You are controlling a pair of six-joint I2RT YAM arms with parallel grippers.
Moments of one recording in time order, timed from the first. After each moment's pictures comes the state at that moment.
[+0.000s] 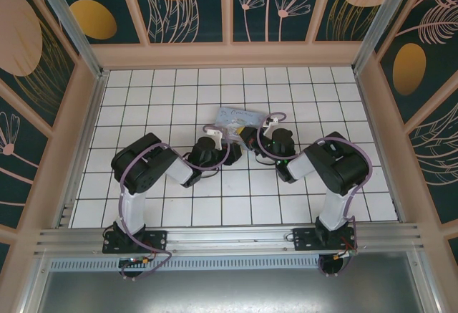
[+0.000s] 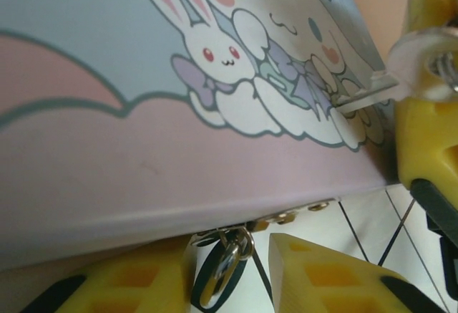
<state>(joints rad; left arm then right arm) -0.74 2.00 0.67 0.92 0.18 -0.73 0.56 1.82 0.51 1.16 -0.34 1.32</state>
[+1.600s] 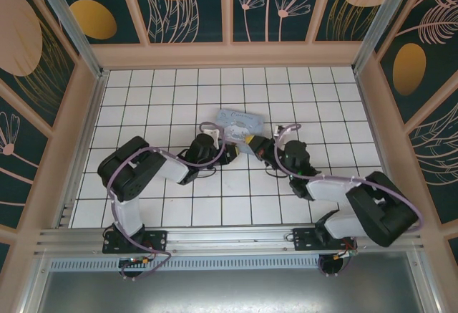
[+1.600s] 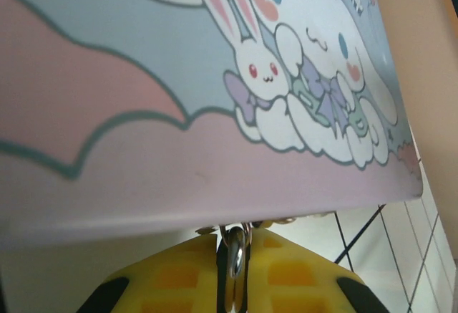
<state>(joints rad) -0.72 1.86 0.65 0.71 0.24 -0.86 0.64 1.30 0.30 0.85 -0.23 1.28</state>
